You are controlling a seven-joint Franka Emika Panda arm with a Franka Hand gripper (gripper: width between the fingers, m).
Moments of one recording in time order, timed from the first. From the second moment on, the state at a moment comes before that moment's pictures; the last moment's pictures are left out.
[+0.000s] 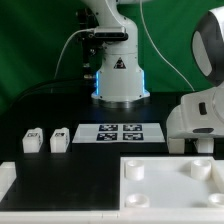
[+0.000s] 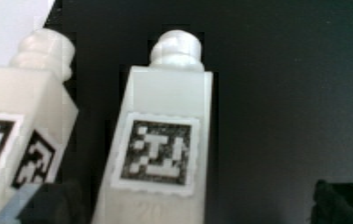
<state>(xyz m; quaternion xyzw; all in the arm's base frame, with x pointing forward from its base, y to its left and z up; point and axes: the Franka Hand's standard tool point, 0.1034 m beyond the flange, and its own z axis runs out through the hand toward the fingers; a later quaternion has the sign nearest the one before) 0.398 0.179 0.013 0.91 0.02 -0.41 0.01</state>
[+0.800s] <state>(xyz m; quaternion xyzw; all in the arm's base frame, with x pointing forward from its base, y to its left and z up) 0.396 0.180 0.011 0.91 0.02 -0.41 0.01</state>
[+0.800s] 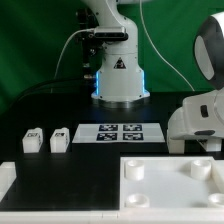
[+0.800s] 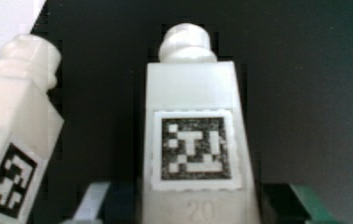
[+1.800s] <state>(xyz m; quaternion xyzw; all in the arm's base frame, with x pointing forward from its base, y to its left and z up) 0.450 0.150 0.084 0.93 0.06 -0.35 -0.02</state>
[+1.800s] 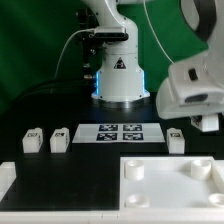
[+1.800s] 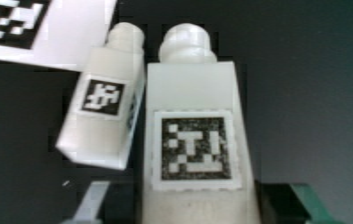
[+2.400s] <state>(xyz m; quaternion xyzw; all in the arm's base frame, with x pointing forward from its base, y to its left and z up) 0.489 0.142 0.124 1.00 0.07 -0.05 -0.03</state>
